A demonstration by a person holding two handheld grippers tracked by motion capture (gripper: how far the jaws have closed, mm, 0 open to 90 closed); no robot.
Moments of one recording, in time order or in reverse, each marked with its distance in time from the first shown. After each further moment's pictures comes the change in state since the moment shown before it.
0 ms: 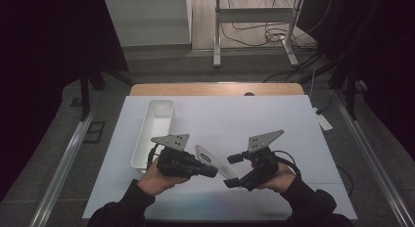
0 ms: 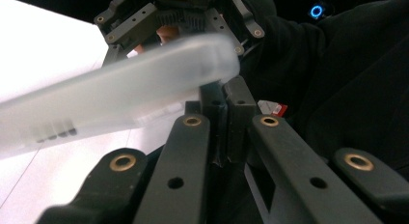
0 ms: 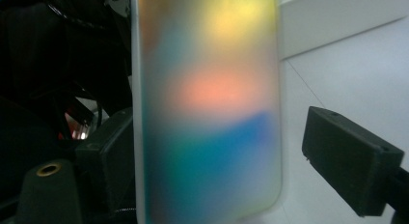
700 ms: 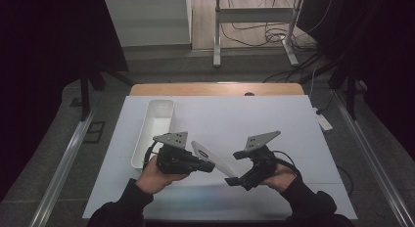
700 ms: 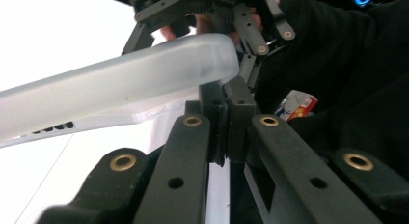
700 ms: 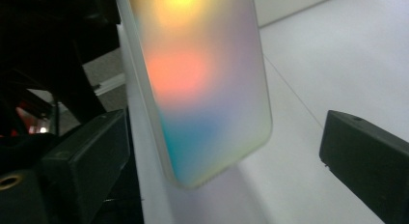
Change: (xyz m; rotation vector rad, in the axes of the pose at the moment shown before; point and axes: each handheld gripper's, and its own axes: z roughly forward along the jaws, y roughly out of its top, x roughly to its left) left arm 0.004 0.000 -0.005 0.073 0.144 -0.052; right arm -0.006 -0.004 0.004 0.082 -0.159 0.021
